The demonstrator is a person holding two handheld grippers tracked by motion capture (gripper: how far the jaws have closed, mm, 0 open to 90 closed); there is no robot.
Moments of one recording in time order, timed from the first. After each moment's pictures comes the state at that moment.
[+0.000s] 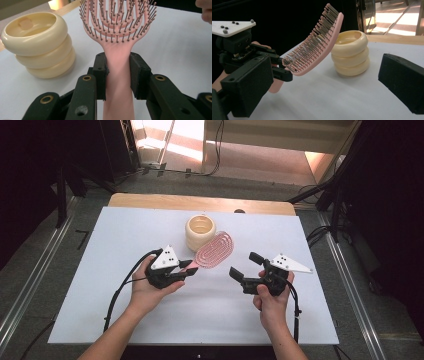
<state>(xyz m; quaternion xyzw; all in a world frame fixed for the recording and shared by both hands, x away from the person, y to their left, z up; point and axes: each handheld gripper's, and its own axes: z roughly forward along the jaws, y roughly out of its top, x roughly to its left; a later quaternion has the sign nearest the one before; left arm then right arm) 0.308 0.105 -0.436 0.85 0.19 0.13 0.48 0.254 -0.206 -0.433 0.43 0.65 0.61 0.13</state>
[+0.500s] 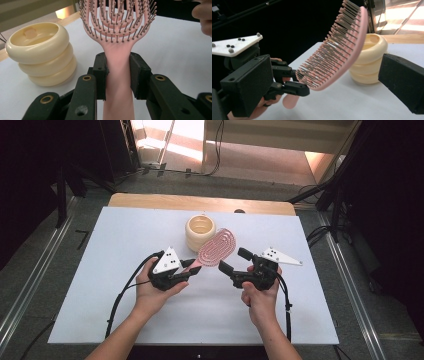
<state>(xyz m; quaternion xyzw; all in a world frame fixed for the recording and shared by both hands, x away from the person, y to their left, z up) 0.300 0.098 -0.439 0.83 0.19 0.15 0.50 0.267 -0.182 -0.425 0.43 0.63 0.63 0.09</state>
